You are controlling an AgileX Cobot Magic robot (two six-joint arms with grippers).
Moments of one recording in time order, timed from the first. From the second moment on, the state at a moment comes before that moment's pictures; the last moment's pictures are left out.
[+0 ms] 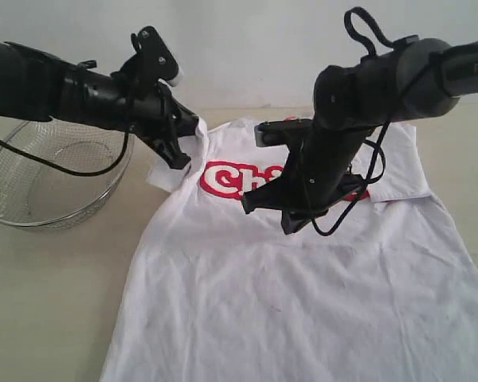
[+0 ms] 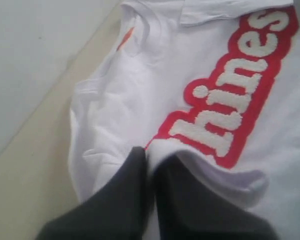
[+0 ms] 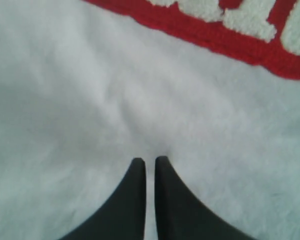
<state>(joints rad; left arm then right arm) -0.29 1.97 -1.27 -1.46 0.41 2.12 0.34 2.05 -1.36 0.18 0.72 0.00</state>
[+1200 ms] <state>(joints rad) -0.39 1.96 -1.28 -1.44 0.27 1.89 0.27 1.93 -1.34 0.24 0.60 -0.16</state>
